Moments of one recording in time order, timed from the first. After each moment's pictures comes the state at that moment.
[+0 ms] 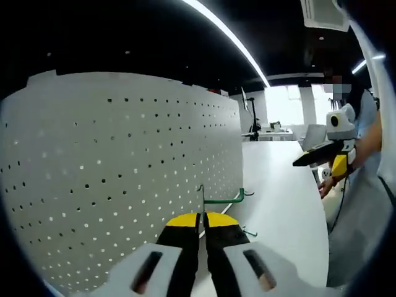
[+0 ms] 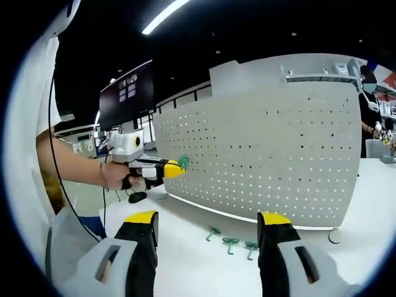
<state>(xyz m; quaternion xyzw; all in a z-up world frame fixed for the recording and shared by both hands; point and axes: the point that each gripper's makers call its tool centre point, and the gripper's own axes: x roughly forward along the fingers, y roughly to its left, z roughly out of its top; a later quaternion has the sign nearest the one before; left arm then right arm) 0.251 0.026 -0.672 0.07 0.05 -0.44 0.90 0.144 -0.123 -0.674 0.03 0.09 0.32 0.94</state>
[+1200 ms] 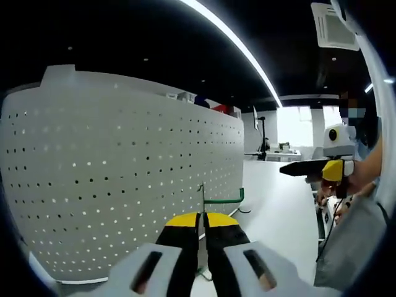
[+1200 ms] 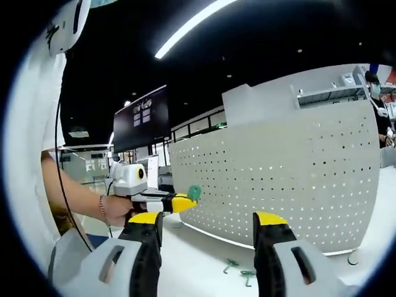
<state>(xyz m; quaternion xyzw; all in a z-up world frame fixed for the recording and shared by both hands) 0.230 0.021 -0.662 0.00 0.03 -0.41 0.91 0.156 -0.082 -0.632 0.06 0.00 0.37 0.93</state>
